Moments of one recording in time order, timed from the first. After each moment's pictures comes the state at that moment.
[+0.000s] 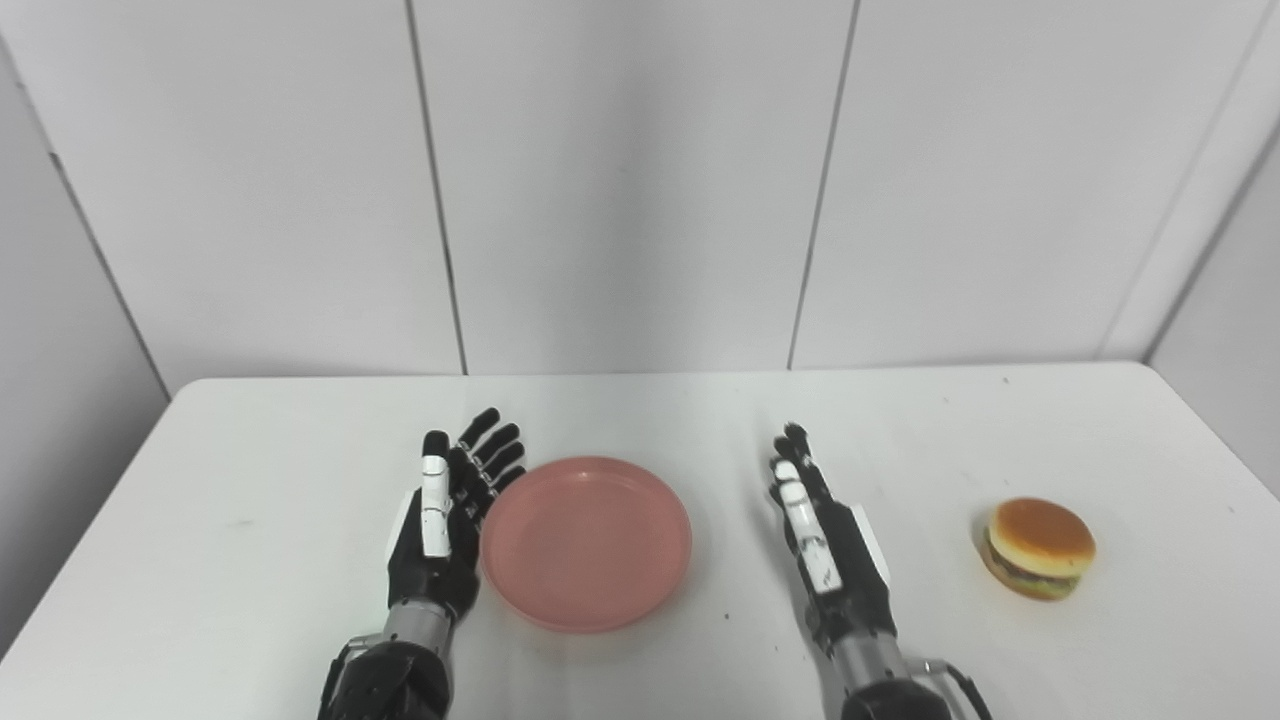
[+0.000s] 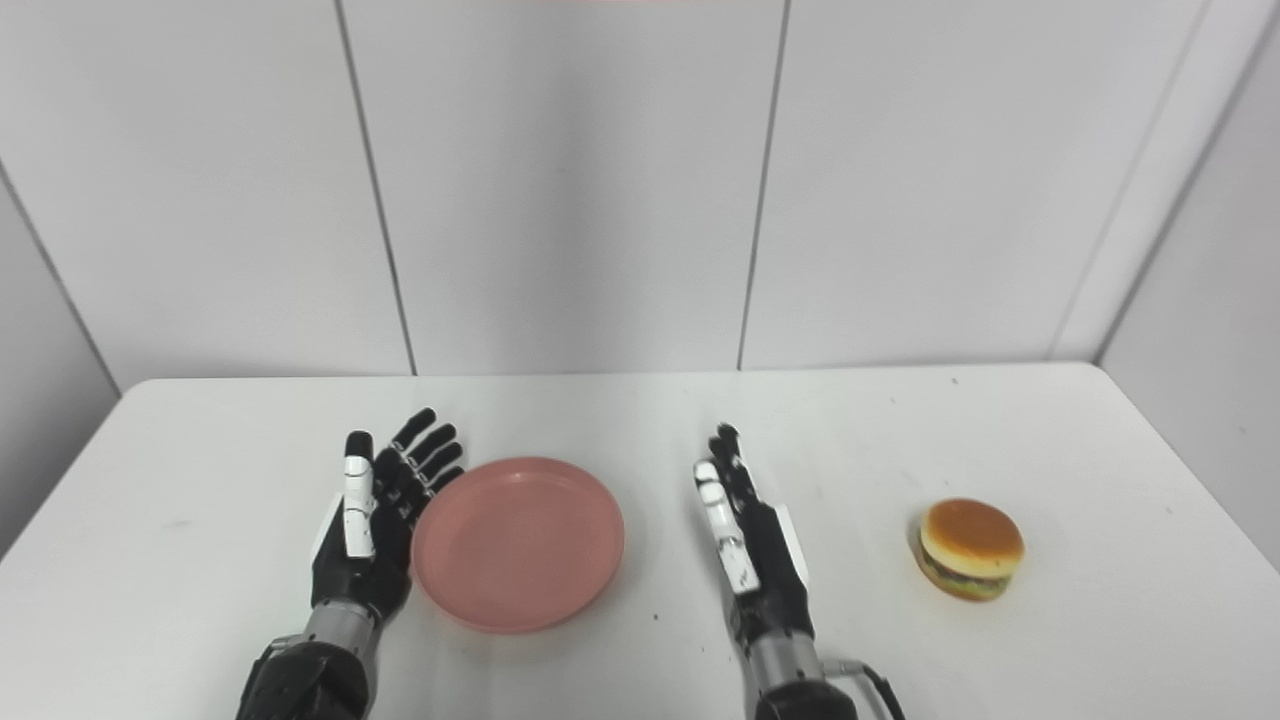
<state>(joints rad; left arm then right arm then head) -0.40 -0.06 0.06 0.38 -0.23 -0.07 -0.12 -0.23 0.03 0.00 0.03 0.03 0.01 -0.02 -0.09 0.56</state>
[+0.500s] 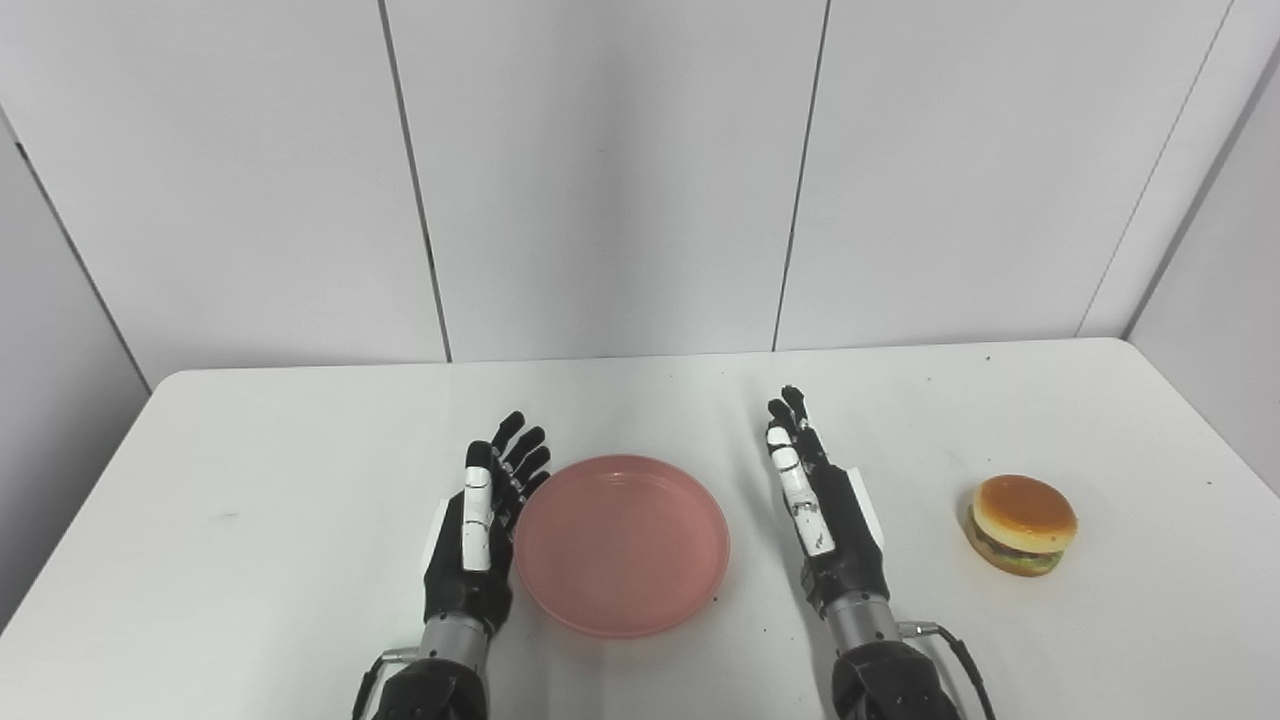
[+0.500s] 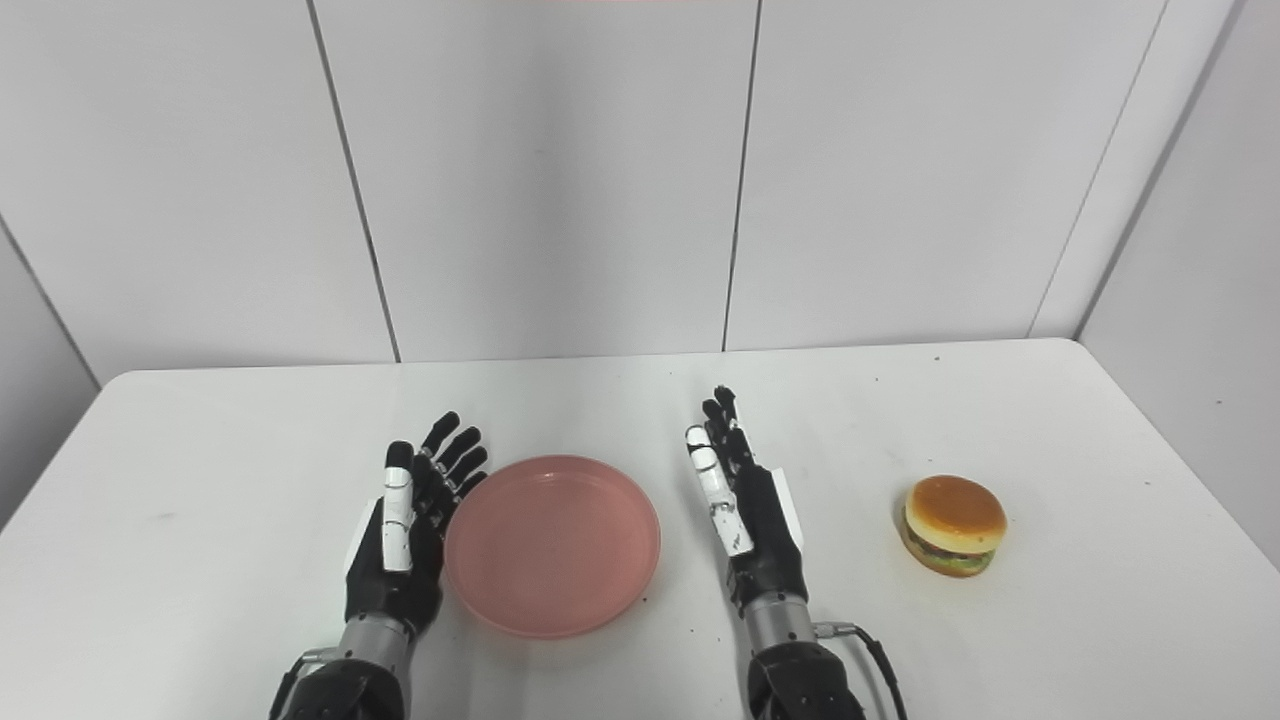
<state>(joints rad) -0.34 -0.12 -0.02 0.33 -0.12 -0.09 -0.08 -0.26 0.00 -0.02 0.07 0.01 -0.04 -0.03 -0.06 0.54</state>
